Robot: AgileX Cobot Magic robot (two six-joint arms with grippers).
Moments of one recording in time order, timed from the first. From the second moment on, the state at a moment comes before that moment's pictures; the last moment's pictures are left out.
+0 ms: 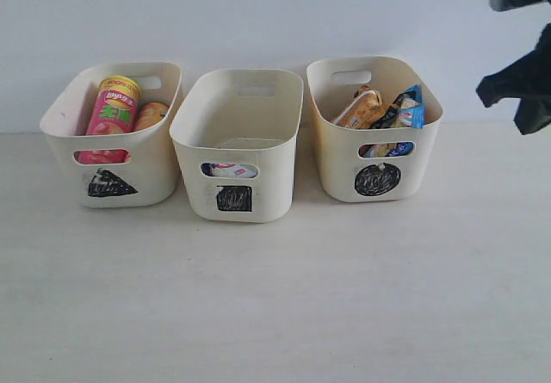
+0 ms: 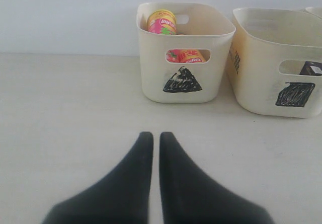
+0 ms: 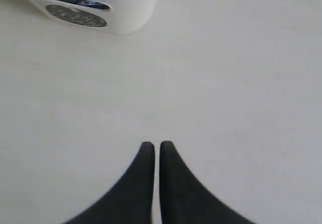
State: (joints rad) left arm -0.02 0.00 0.00 -0.02 0.28 0.00; right arm 0.11 1.55 -1.35 0.00 0.98 -0.17
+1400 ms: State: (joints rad) left arm -0.02 0.00 0.00 -0.02 0.28 0.00; right arm -0.02 0.43 -0.62 0.10 0.56 -0.19
